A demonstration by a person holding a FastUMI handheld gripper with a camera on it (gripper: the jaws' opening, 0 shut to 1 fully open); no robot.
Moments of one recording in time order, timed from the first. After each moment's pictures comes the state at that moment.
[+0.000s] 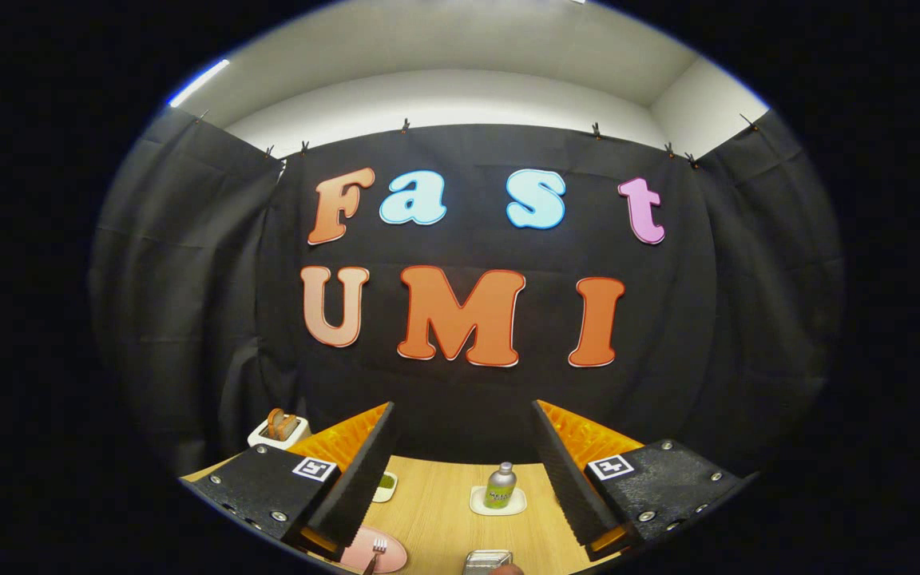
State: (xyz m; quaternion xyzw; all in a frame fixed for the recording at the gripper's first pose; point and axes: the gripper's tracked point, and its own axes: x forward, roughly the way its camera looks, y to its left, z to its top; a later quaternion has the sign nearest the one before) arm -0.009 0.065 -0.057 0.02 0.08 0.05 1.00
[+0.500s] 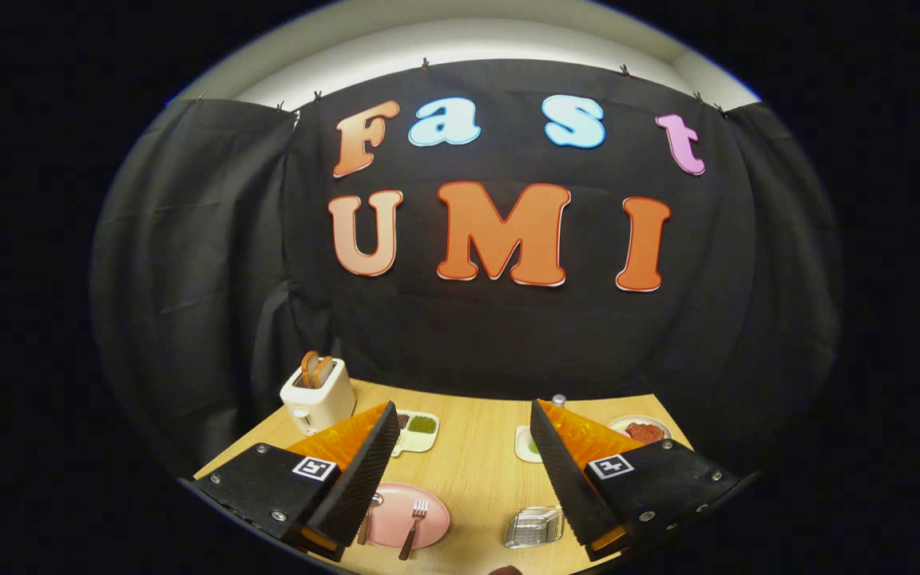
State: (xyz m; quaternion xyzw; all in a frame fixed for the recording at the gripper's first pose) arm -0.030 0.133 -0.149 0.03 0.22 0.11 0.97
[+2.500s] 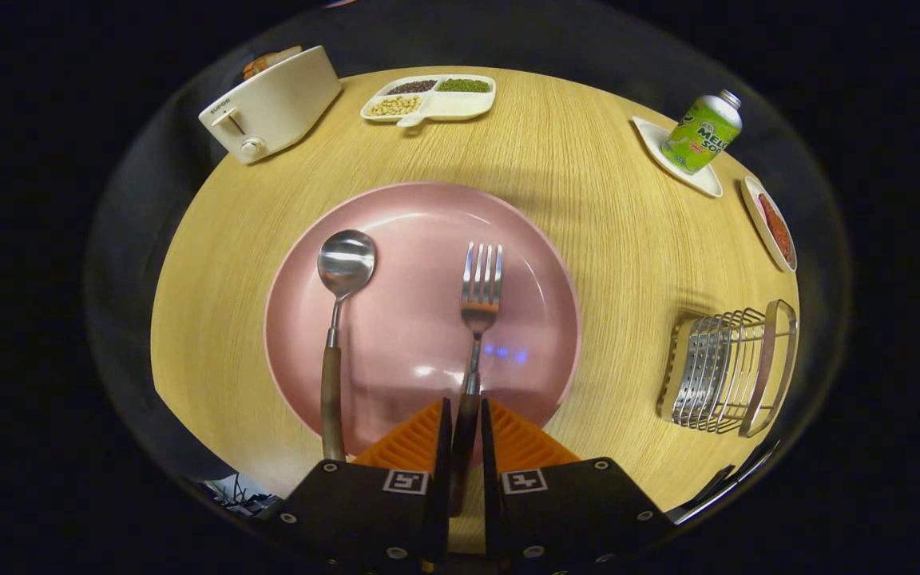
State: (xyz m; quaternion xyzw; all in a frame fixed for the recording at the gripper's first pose) arm -0.168 0.231 -0.479 -0.05 0.69 0.15 0.71
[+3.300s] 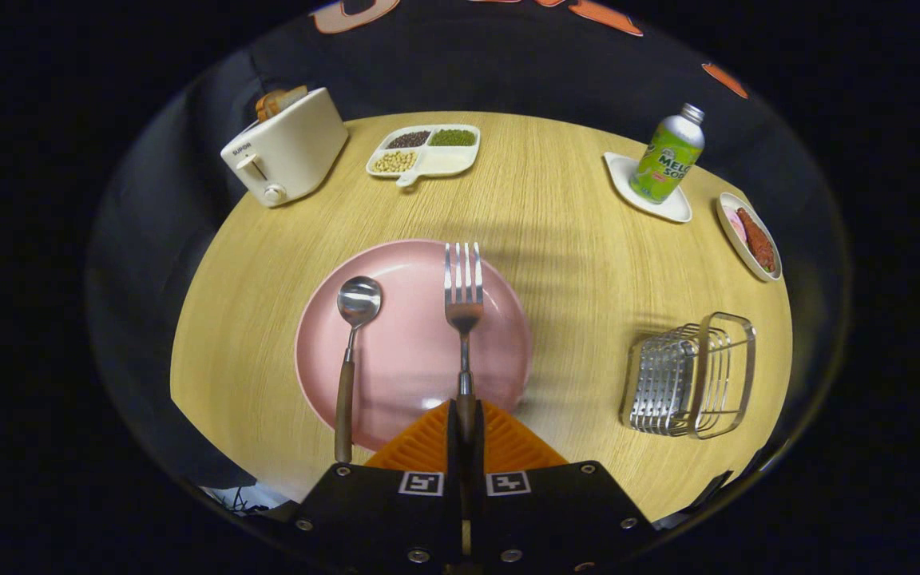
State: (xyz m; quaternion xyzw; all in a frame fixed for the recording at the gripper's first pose) arm -0.142 0.198 -0.426 -0.01 0.62 0.15 0.77
